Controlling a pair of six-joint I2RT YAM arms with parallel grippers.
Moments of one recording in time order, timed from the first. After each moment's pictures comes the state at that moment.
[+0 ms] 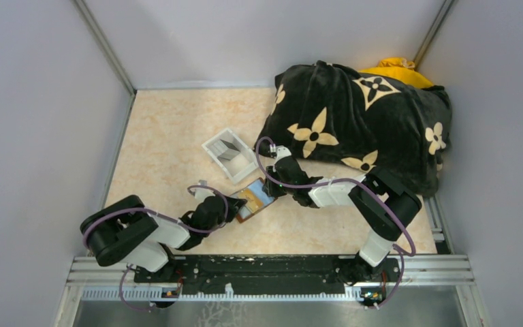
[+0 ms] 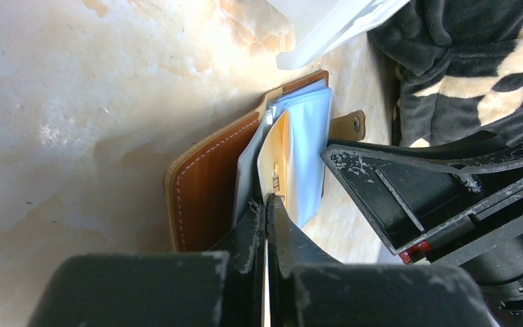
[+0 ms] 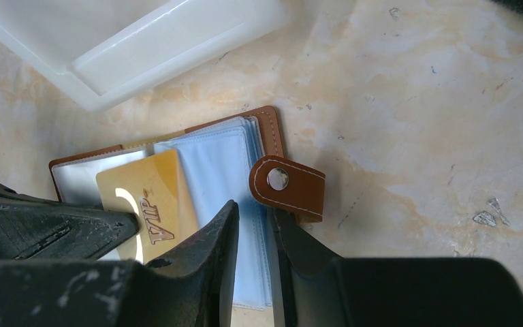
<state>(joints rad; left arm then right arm) -0.89 1.46 0.13 0.82 -0.36 -1.47 0.80 1.67 0.72 0.29 0.00 0.51</state>
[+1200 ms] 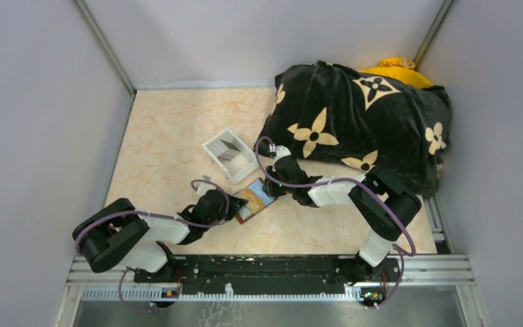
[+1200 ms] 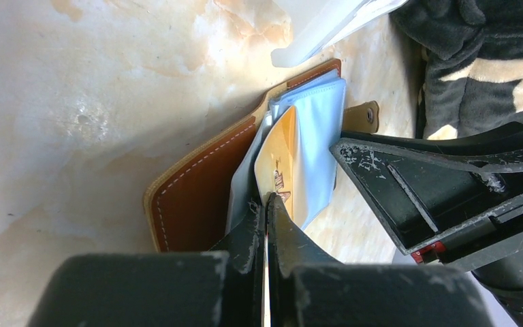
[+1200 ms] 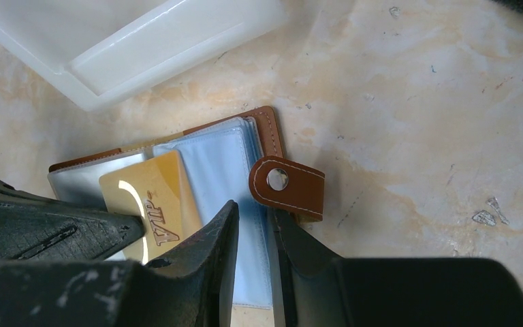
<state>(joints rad) -0.85 1.40 0.20 0.63 -0.26 -1.42 0.80 1.67 0.73 0.27 0.00 0.51</state>
